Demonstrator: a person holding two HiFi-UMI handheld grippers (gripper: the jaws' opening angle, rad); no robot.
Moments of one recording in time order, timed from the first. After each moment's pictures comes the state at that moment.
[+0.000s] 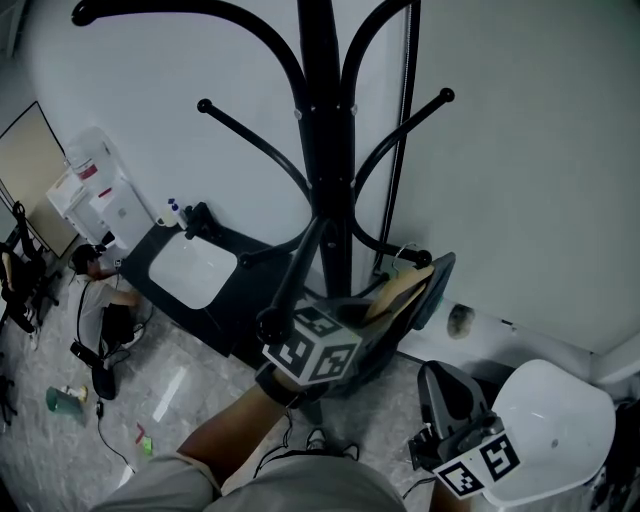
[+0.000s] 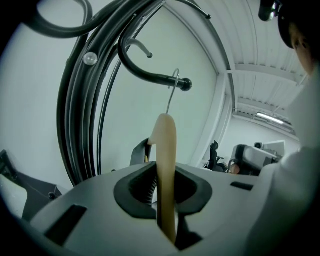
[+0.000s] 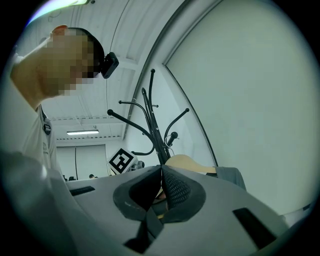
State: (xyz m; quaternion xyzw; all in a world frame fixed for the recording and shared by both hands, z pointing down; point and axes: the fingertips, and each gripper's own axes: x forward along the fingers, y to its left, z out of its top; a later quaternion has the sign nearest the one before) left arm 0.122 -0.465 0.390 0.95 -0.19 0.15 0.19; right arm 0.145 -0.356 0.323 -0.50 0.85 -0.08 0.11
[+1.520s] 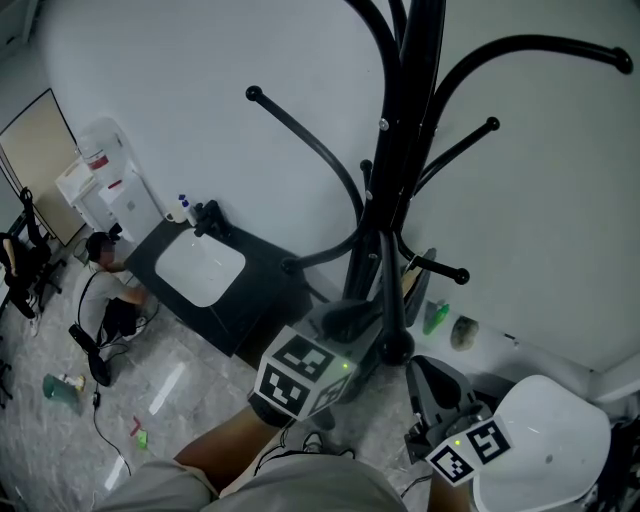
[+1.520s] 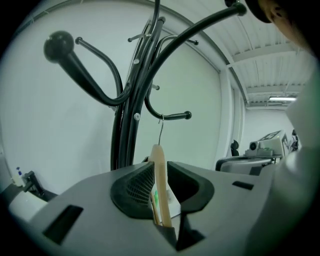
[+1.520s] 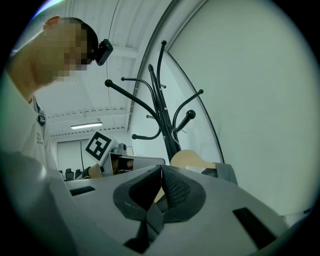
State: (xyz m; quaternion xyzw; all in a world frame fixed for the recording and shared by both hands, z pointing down) left arm 0.082 -0.475 0.362 0.94 -0.30 0.11 0.10; right arm 0.128 -0.394 0.353 -0.47 0.87 -0.10 0.06
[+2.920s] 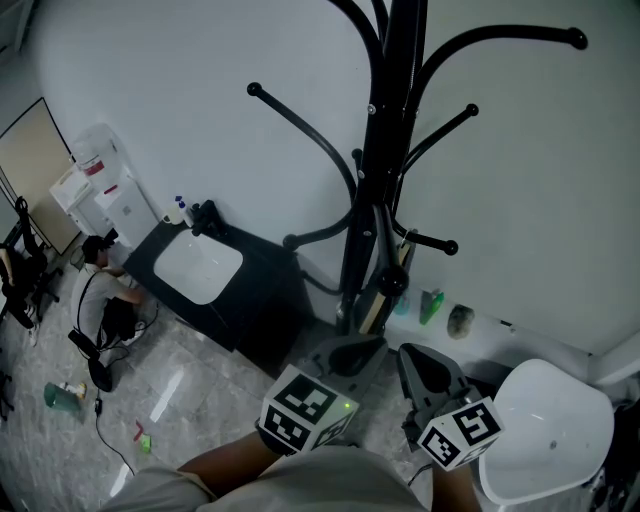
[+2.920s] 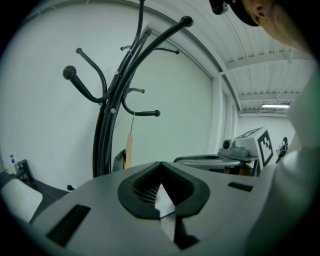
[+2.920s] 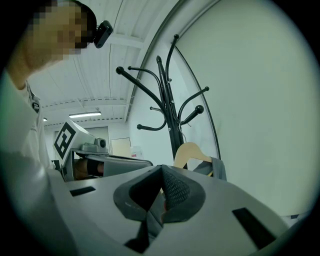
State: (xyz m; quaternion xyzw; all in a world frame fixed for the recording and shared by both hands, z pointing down) left arm 0.088 -0.385 0.370 0.95 -0.26 0.08 0.11; right arm 0.111 -0.373 0.366 -0.49 0.87 -0.09 0.00
